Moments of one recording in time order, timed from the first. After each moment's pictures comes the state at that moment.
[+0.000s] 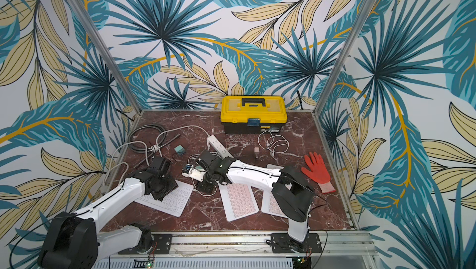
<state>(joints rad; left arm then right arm) -0.26 1.20 0.61 -0.71 0.00 -0.95 0.98 1.85 1.33 -0.49 -0.26 -0.23</state>
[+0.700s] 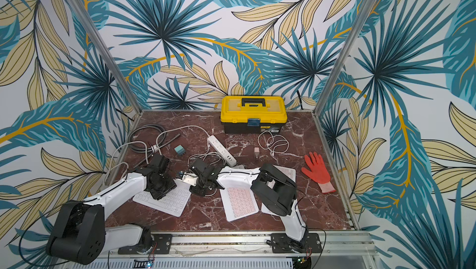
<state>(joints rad) -0.18 1.28 0.63 -0.71 0.03 -0.90 1.02 2.02 1.32 -0.23 -0.18 -0.29</state>
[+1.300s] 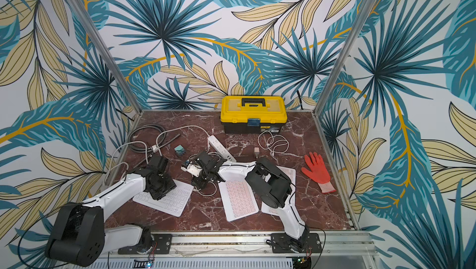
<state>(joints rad) -0.17 1.28 0.61 -0.69 0.04 -0.89 0.91 2.11 1.37 -0.15 -0.28 -0.13</state>
